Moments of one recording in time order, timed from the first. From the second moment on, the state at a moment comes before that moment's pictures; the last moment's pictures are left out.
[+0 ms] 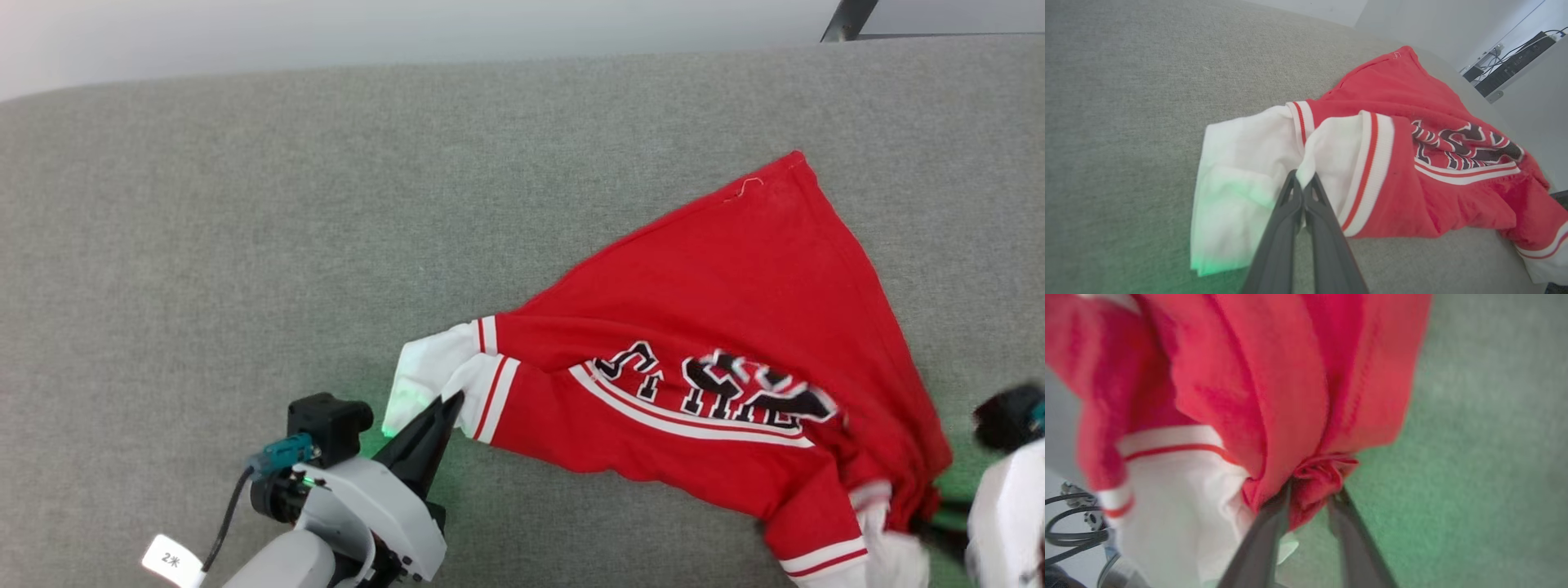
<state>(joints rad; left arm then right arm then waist) -0.34 0.44 -0.68 0.20 -0.84 0.02 -0.13 -0.10 -0.69 0.25 -0.05 0.83 0.13 0.85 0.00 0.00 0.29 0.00</state>
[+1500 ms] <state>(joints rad) -0.52 0.33 -0.73 0.27 -0.80 -0.04 -0.19 -1.01 -0.70 0.60 0.47 0.74 0.13 0.75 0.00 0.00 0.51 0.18</state>
